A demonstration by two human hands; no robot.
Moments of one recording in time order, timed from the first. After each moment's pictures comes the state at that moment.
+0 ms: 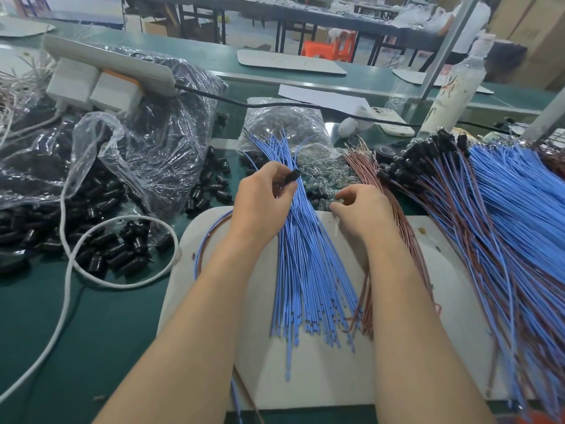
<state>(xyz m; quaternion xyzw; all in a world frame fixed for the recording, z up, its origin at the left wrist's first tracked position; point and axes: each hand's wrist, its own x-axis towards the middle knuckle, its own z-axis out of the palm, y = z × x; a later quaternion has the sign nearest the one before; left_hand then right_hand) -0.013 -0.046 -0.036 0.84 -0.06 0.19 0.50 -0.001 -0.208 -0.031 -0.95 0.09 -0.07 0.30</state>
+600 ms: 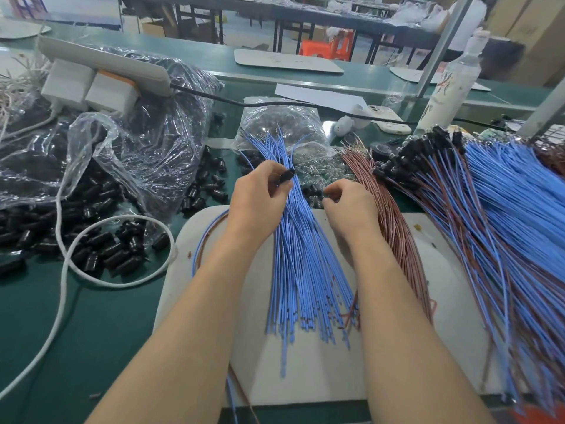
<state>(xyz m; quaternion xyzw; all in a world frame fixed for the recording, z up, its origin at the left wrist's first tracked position) -0.014 -0.046 -0.036 0.85 -0.05 0.19 0.49 0.003 -0.196 -0.039 -0.95 0.07 -0.10 0.28</state>
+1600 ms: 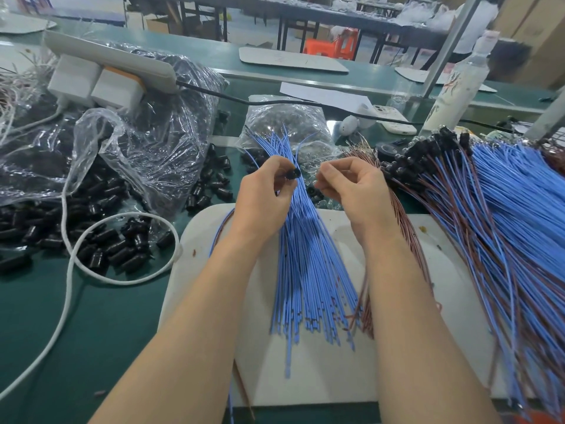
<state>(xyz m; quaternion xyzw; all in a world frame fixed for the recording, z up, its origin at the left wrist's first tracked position) -0.013 -0.046 -0.037 0.82 -0.08 0.19 0.53 -0.013 -0.185 -0.013 -0.73 -0.02 -0.12 0.68</state>
